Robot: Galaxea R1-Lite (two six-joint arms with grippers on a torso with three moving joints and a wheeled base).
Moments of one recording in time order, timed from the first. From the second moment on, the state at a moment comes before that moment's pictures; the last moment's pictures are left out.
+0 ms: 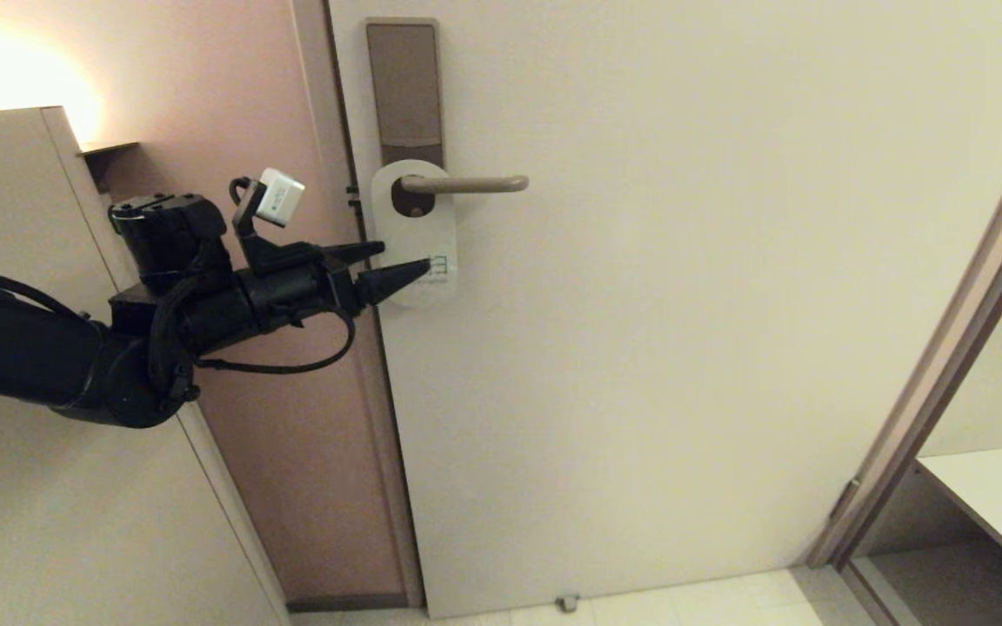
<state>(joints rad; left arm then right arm) -0.19 1.93 -1.04 -0.93 -0.70 -0.10 0.00 0.00 0.00 -0.02 0.02 -0.04</state>
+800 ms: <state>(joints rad) -0.16 1.99 -1.15 -0.92 -0.70 -0.11 0.00 0.00 0.00 -0.02 0.02 -0.04</state>
